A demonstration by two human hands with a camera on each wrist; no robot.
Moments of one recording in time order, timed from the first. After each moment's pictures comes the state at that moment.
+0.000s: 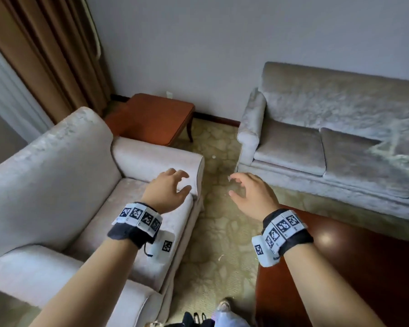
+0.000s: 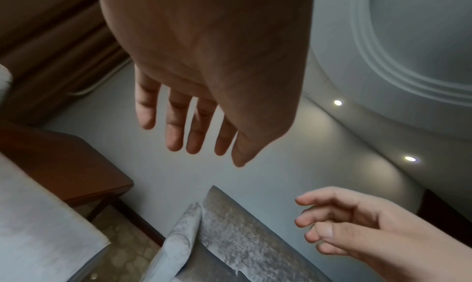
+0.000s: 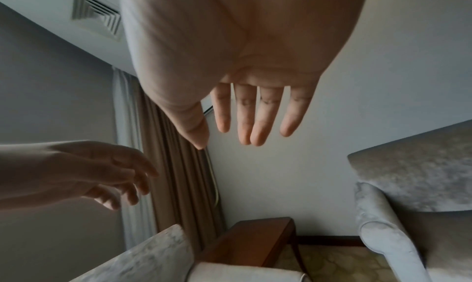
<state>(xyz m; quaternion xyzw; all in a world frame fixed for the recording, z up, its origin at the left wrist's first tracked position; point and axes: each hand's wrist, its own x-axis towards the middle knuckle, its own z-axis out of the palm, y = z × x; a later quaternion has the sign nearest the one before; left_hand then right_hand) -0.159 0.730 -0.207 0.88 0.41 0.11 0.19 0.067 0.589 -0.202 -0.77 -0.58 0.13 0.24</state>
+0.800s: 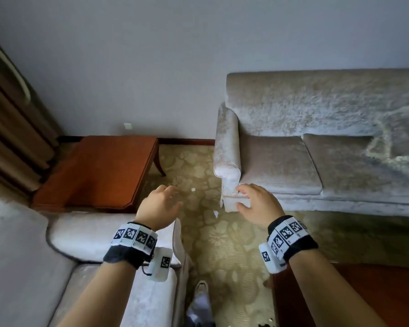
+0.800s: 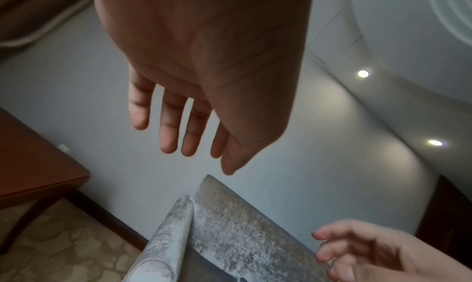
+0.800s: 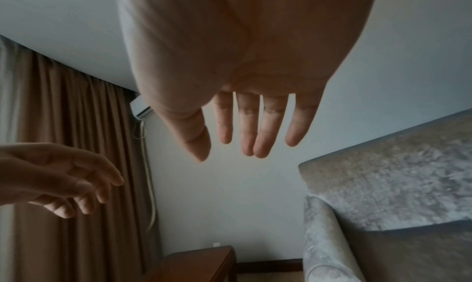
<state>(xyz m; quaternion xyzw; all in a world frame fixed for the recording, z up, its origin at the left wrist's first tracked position) 0.128 1.027 -0.233 0.90 0.38 0.05 0.21 0.351 0.840 -0.247 -0.84 -0.49 0.13 0.22</state>
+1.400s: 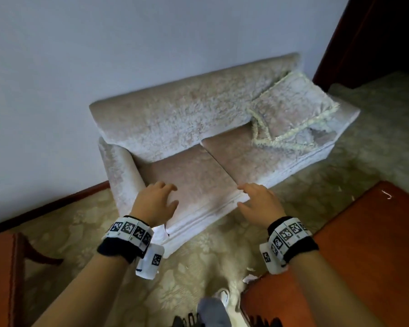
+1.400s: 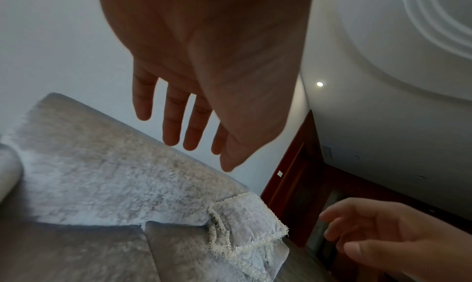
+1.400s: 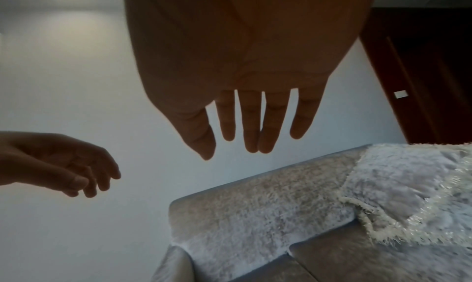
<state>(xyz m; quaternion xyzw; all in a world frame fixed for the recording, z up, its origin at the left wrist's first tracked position) 0.551 1.117 -0.232 0.99 0.02 -0.02 0.11 0.612 0.821 -0.235 -0.96 -0.19 0.07 0.18</state>
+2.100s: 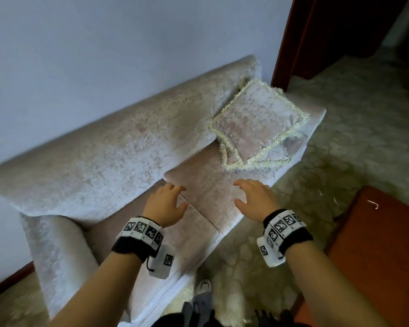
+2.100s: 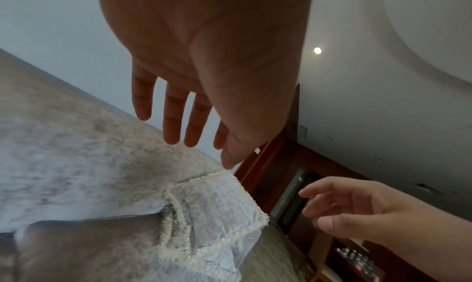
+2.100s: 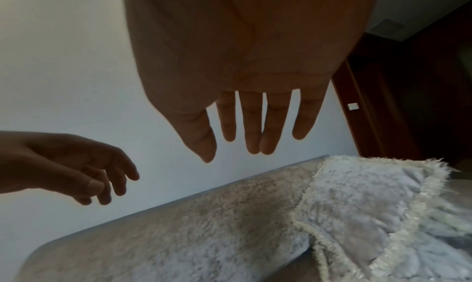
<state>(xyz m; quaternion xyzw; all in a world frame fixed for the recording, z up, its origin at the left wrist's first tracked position) 0.938 1.033 -0.254 0.98 -0.09 -0.05 0.14 0.938 0.759 -0.239 -0.98 -0.10 0.05 0.16</state>
